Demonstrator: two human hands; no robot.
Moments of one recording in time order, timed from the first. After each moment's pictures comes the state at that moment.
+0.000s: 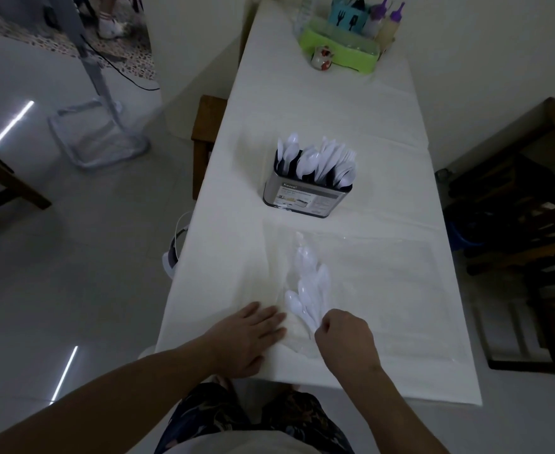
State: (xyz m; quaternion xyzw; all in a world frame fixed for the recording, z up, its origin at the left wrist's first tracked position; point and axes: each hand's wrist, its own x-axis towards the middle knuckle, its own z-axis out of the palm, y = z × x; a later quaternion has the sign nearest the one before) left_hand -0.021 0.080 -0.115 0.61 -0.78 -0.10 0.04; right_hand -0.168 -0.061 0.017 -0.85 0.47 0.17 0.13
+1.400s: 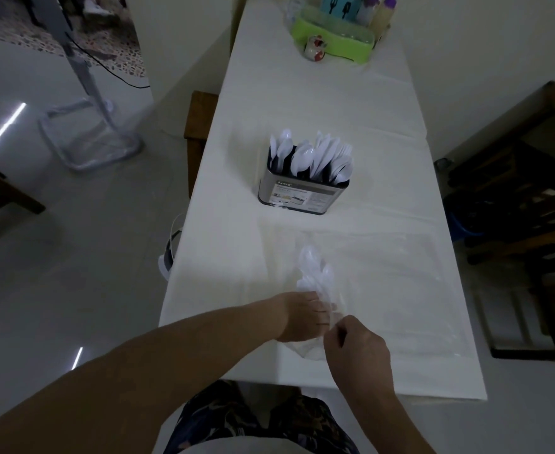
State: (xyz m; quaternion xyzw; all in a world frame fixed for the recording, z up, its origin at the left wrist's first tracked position) left_hand -0.047 -0.035 -0.073 0.42 -0.90 0.09 -0.09; right_hand -0.191 -0.048 0.026 -0.82 0.55 0.03 0.19
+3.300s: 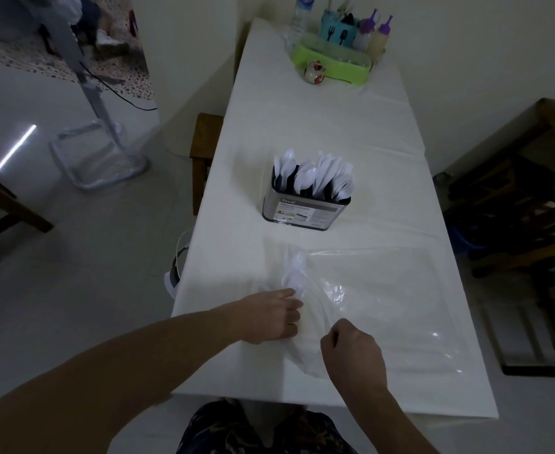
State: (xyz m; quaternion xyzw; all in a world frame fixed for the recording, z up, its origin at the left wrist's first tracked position) left_hand 0.024 -0.008 -0.095 0.43 -0.90 0.02 0.00; right_hand -0.166 -0.055 0.020 -0.83 0.53 0.09 0.15
